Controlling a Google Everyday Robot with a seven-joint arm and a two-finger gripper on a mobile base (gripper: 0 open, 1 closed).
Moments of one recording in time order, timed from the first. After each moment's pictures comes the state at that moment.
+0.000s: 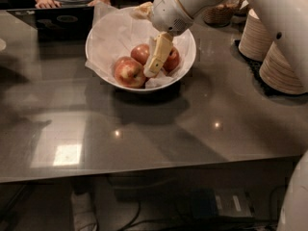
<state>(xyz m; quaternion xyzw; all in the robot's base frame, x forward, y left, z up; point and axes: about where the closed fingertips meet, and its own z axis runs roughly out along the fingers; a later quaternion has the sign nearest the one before) 0.607 0.029 0.956 -0.74 0.54 0.19 0.35</state>
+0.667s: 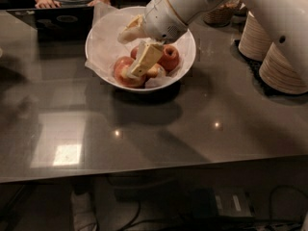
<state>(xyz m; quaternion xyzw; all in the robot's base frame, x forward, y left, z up) 0.570 0.047 0.953 -0.76 0.52 0.21 0.33</state>
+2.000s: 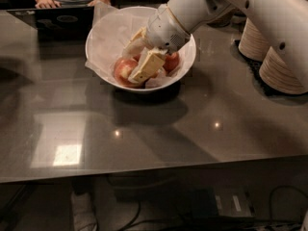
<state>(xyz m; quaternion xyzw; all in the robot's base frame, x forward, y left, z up) 0.563 0.038 0.929 -0.74 0.55 0.24 0.30</state>
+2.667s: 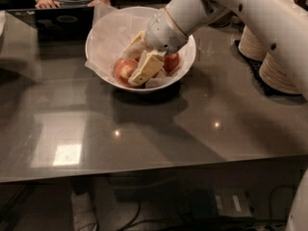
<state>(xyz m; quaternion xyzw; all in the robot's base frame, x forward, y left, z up) 0.569 0.040 0.918 -0.74 0.55 0.25 0.29</state>
